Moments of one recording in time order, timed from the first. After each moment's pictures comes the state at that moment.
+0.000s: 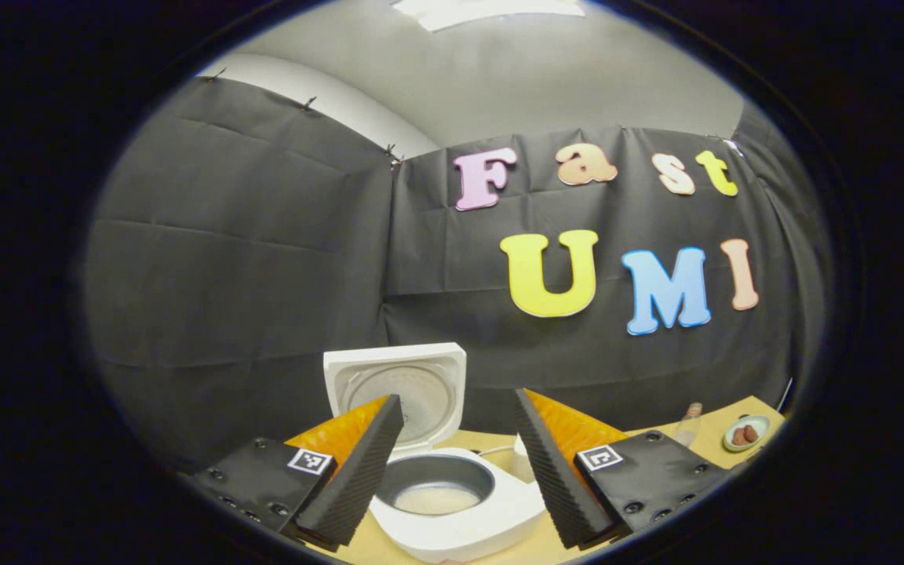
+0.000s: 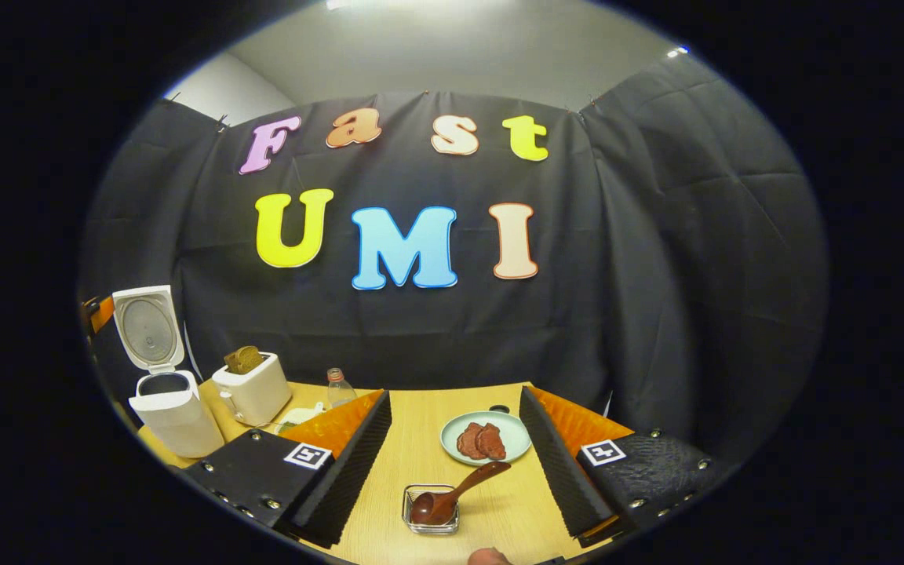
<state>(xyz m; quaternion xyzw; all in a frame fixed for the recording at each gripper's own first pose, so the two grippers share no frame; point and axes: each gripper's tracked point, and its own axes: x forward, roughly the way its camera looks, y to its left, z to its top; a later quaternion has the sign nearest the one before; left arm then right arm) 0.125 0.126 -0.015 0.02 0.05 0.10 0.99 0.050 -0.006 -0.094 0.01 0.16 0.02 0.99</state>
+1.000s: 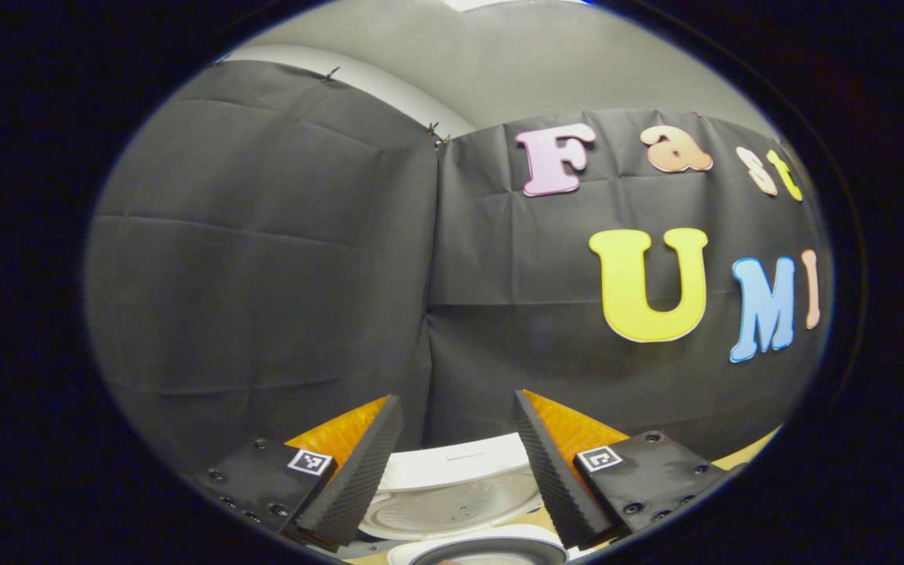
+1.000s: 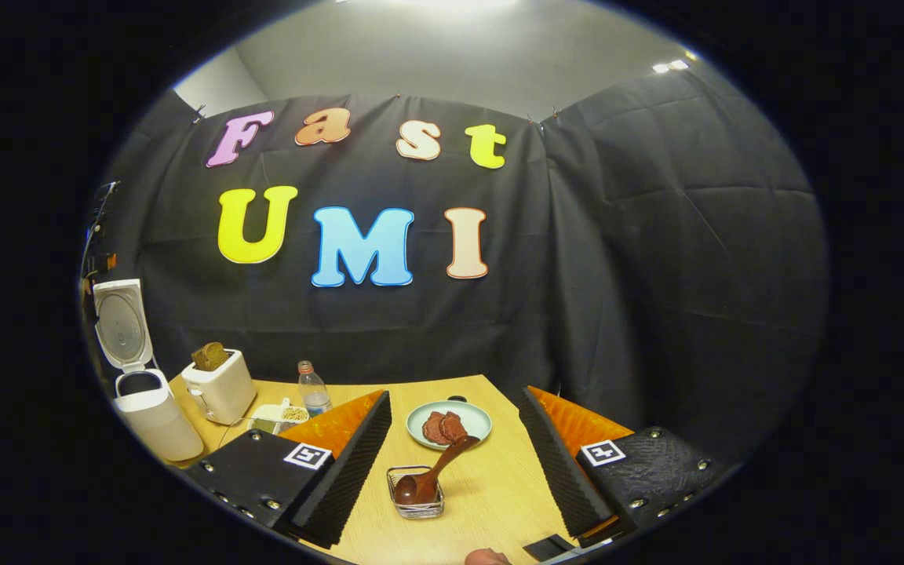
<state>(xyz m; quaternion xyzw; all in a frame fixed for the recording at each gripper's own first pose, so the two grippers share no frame) 0.360 0.284 -0.025 0.01 0.07 0.18 0.98 -0.002 -0.009 -0.093 -0.01 0.17 -0.08 0.98</state>
